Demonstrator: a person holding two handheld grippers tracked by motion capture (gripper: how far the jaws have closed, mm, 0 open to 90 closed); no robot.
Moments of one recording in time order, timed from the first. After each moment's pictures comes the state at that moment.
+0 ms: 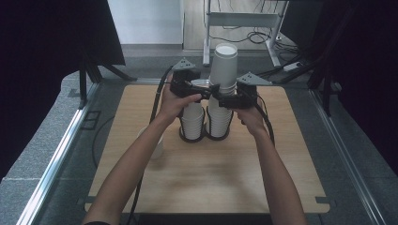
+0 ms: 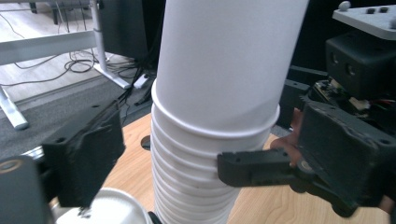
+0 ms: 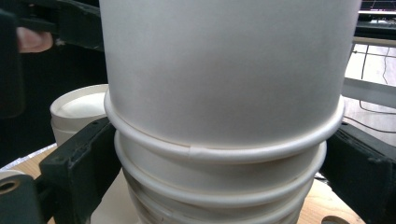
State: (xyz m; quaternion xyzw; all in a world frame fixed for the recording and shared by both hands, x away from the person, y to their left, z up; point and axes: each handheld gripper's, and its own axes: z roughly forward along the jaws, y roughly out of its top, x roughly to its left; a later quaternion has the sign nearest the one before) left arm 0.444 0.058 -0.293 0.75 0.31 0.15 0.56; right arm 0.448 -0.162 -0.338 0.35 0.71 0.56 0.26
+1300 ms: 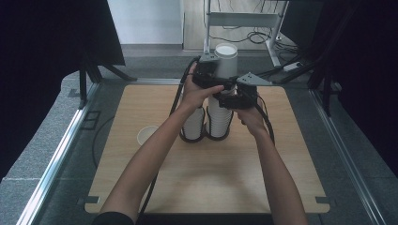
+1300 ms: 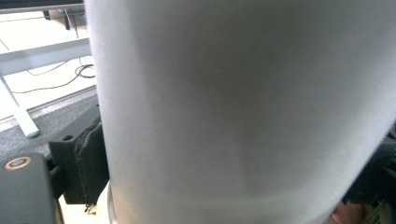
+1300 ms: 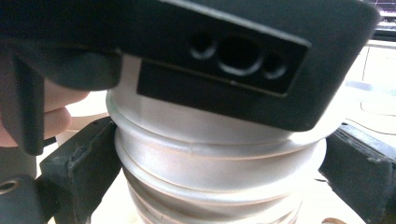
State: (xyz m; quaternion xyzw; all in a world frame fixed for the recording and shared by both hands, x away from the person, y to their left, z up) left arm 0.477 0.002 -0.289 0.76 0.31 0.18 0.55; right arm 0.448 -0.163 -0.338 0.34 0.71 0.56 0.26
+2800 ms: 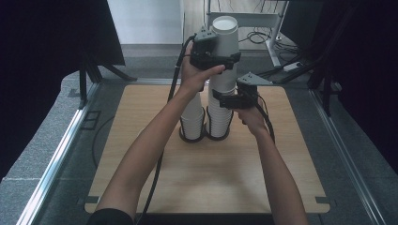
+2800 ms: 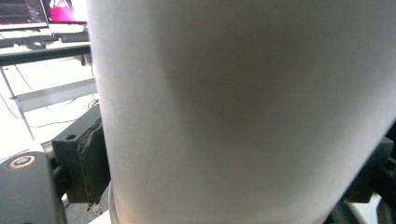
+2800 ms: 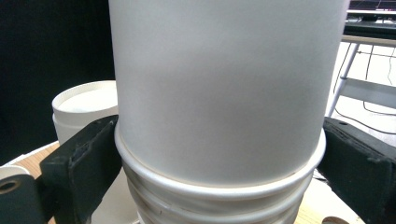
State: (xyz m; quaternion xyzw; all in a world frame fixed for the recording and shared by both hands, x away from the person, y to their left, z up) left arm 0.472 0.009 -0.223 0.71 0.31 0.21 0.59; right arm 0.450 -0.164 -0.339 0.34 0.71 0.56 0.26
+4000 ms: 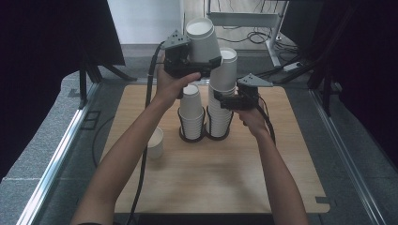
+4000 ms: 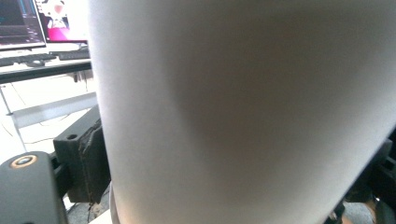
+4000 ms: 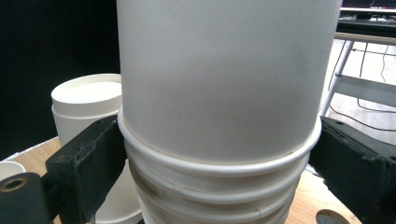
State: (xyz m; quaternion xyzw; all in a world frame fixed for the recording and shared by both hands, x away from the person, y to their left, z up) left arm 0.423 0.067 -0.218 0.70 0.27 0.21 0.62; right arm 0.447 -0.166 -0.341 0.34 0.71 0.55 0.26
